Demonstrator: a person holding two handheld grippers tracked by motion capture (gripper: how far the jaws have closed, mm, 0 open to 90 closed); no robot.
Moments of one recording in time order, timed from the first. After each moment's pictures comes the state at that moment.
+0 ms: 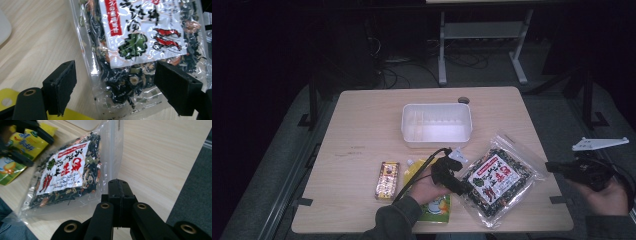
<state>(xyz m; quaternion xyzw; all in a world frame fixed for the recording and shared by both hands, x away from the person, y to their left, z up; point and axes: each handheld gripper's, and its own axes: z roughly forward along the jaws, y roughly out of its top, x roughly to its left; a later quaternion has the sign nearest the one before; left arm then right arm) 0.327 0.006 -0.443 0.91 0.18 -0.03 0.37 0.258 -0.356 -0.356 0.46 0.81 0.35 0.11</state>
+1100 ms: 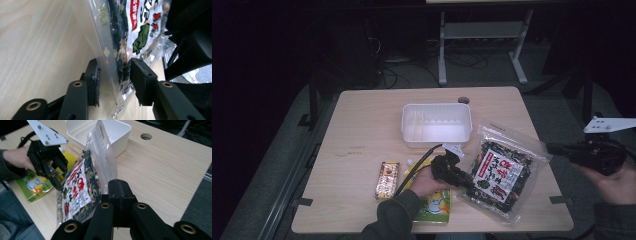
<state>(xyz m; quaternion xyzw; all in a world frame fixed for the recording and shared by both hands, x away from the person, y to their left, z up) 0.344 0.011 -0.447 0.89 0.14 -0.16 0.41 0.261 -0.342 -0.290 0.39 0.81 0.41 0.14</state>
